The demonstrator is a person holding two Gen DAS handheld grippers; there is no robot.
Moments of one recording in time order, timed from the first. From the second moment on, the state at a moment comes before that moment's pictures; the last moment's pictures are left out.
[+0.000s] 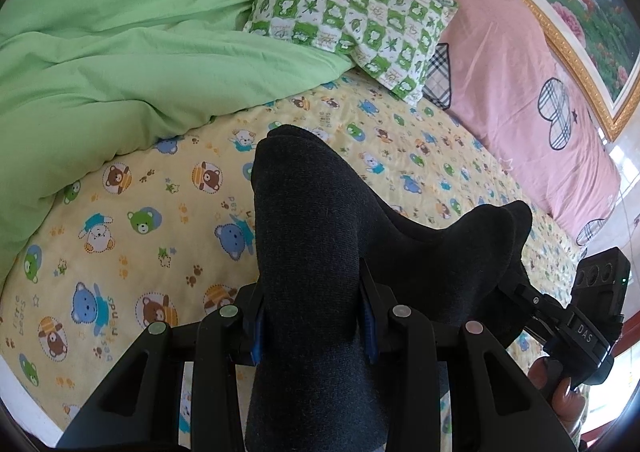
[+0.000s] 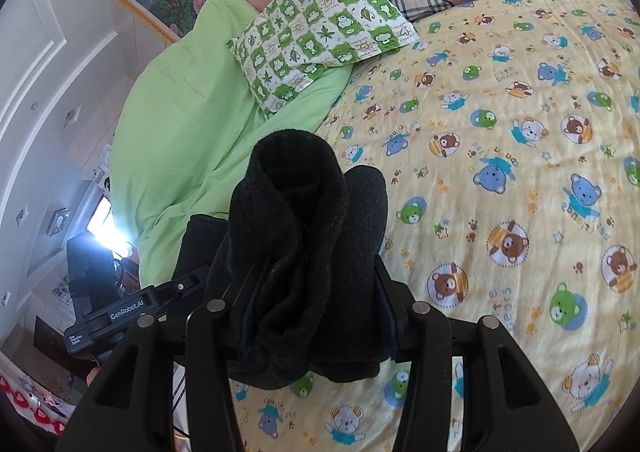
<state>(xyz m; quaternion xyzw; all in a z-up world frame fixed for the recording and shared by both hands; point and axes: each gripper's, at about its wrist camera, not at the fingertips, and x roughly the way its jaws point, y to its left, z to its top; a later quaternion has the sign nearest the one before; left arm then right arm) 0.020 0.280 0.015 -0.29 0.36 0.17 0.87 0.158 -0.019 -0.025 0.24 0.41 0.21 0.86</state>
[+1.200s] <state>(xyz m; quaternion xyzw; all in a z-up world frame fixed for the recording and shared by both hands) -0.009 0.258 0.000 -0.23 0.40 0.19 0.87 0.149 -0.020 -0.024 0.16 0.43 0.19 0.87</state>
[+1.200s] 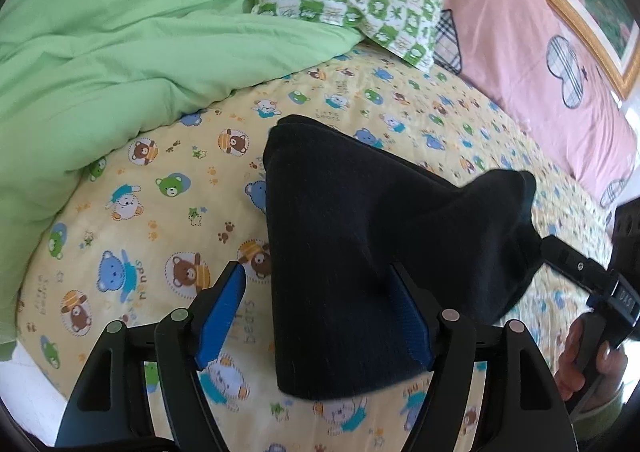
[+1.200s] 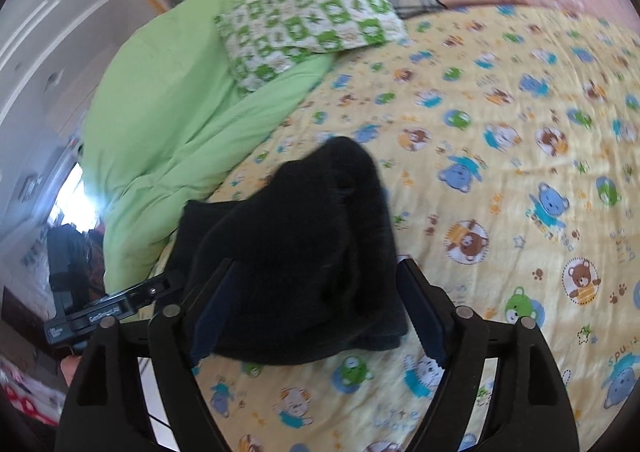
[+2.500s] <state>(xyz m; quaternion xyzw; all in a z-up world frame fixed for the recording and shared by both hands) -0.054 0.181 -0.005 -0.07 0.43 0.23 0.87 0.074 0.031 -0.003 -0.04 0.40 0.25 0.88</state>
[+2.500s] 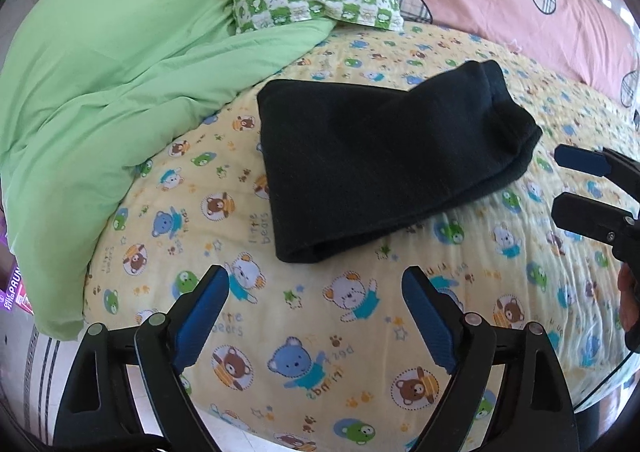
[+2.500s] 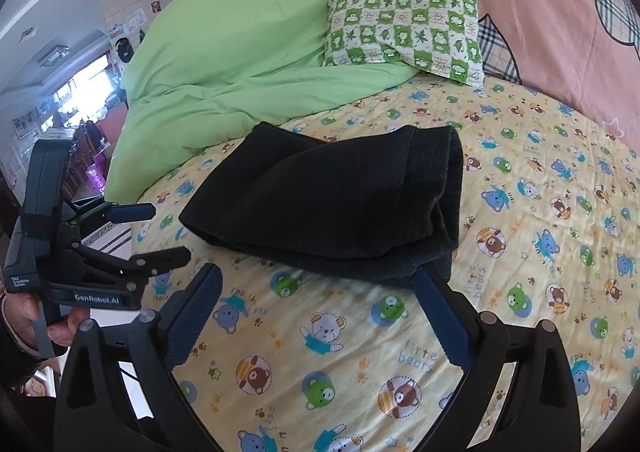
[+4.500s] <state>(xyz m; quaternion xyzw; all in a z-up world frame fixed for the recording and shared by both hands) -0.029 0.183 -0.040 -0.09 0.45 0.20 0.87 0.094 0.034 -0.036 -0.05 0.41 0.24 0.88</state>
